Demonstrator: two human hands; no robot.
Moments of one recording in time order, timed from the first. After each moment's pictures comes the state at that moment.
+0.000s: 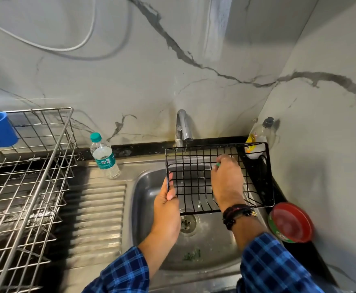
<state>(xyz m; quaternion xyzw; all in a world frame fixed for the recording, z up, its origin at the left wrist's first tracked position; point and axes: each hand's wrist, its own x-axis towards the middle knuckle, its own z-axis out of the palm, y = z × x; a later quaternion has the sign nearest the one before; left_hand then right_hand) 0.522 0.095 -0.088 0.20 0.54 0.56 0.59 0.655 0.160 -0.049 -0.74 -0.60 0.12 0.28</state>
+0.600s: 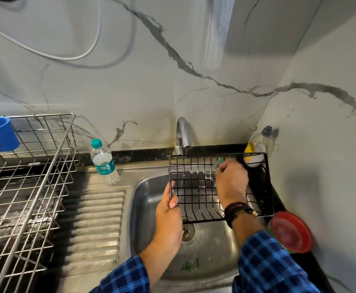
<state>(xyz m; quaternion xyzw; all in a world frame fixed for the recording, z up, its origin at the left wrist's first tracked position) 0.529 0.096 -0.094 0.23 0.55 0.56 0.58 0.665 0.177 -0.045 -0.77 -0.55 0.13 0.29</state>
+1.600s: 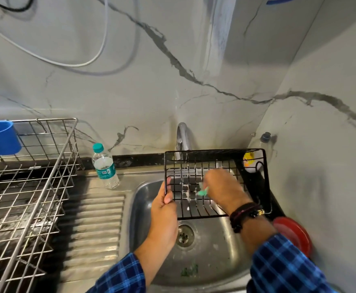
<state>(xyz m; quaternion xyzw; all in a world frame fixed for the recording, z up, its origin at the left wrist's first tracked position) 0.518 0.107 -0.074 0.21 0.50 0.61 0.58 0.662 0.169 -0.022 -0.63 -0.77 0.08 0.03</state>
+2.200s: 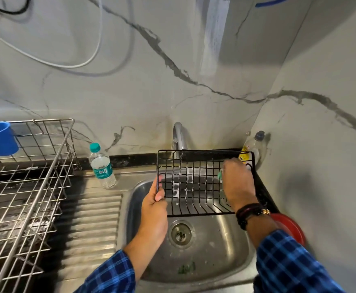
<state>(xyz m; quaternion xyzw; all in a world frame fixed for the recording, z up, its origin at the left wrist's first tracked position) 0.502 0.108 -0.084 0.22 0.48 0.60 0.60 0.702 0.179 -0.034 -0.72 -0.68 -0.01 0.15</state>
